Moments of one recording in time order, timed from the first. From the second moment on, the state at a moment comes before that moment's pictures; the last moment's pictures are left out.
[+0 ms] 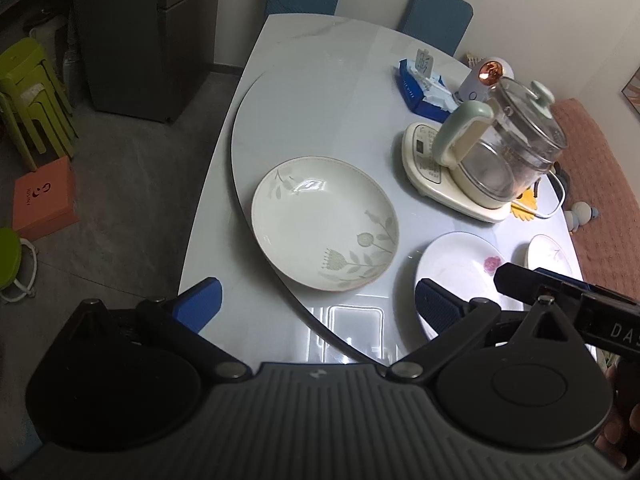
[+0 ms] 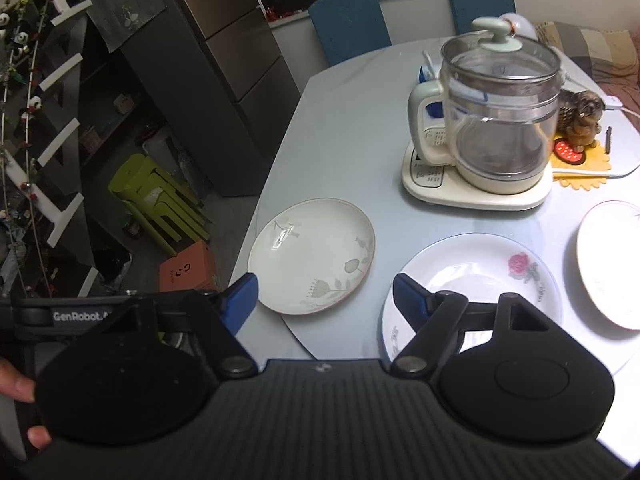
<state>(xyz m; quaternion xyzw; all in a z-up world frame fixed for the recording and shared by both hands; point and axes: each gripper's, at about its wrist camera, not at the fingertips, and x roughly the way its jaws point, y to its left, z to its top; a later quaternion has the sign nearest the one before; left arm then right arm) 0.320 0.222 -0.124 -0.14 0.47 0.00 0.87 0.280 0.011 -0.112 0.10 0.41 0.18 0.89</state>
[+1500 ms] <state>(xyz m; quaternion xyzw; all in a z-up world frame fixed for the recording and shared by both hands) 0.468 0.295 -0.288 -0.20 0.55 -0.04 0.81 0.449 0.040 -0.248 0.08 0.54 0.17 0.82</state>
